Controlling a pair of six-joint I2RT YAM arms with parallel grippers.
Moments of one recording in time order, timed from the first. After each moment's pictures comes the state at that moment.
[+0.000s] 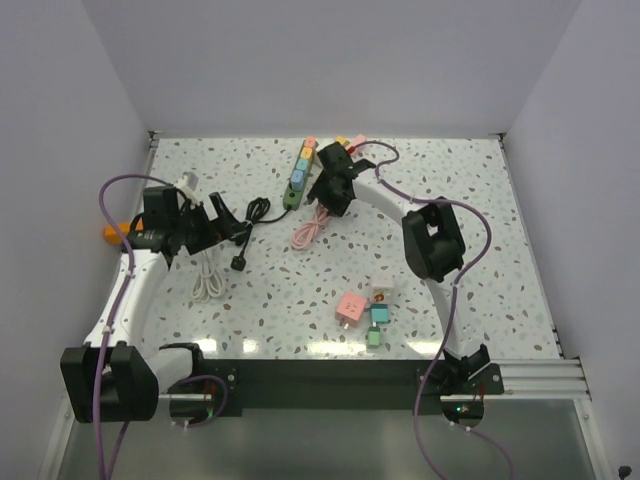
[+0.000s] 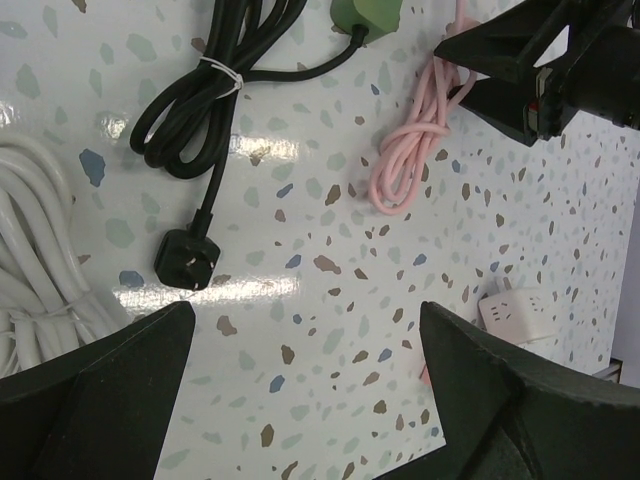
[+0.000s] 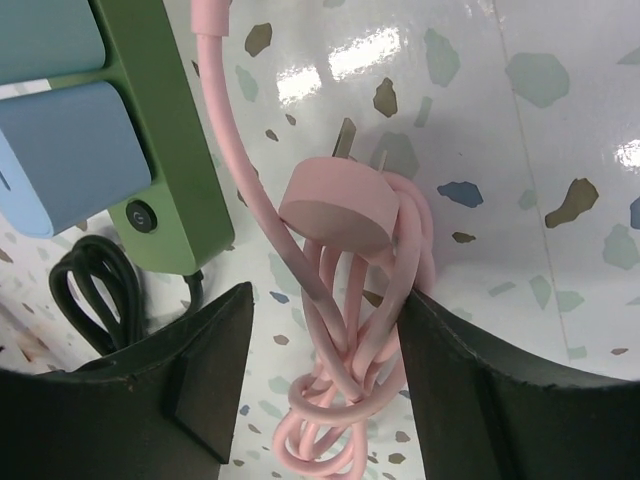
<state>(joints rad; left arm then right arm) 0.04 1.13 0.89 -0.54 0.41 -0.43 0.57 2.31 1.94 -0.65 0.08 1.05</state>
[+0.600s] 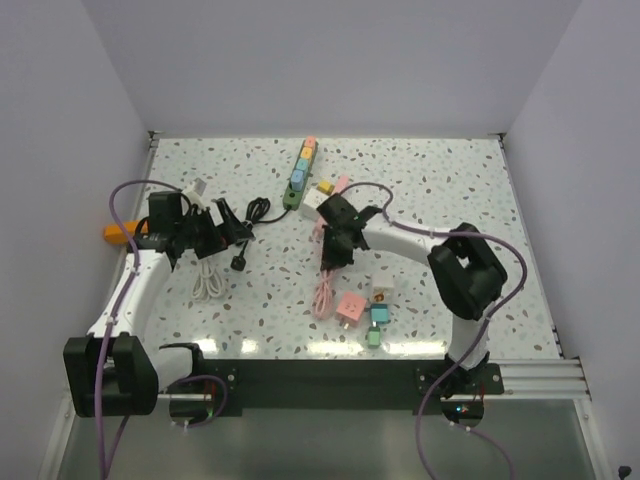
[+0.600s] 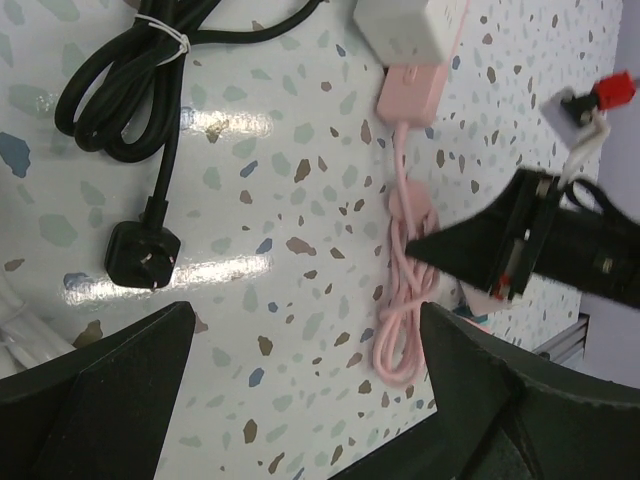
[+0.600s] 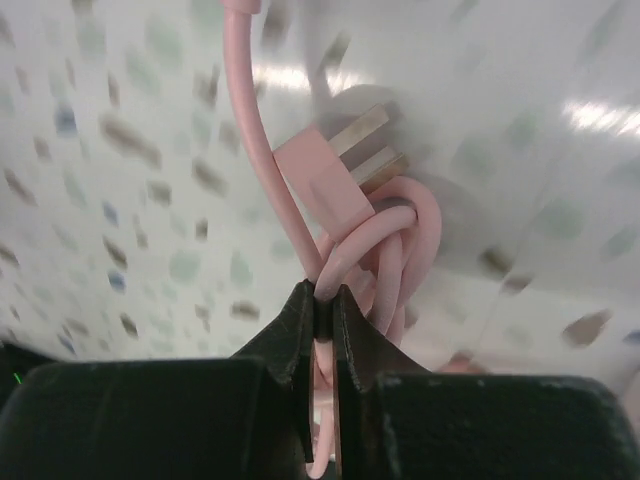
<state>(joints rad) 0.04 1.15 0.82 -0.48 0.53 -0.43 0.71 1.92 1.33 -0.56 -0.05 0.81</state>
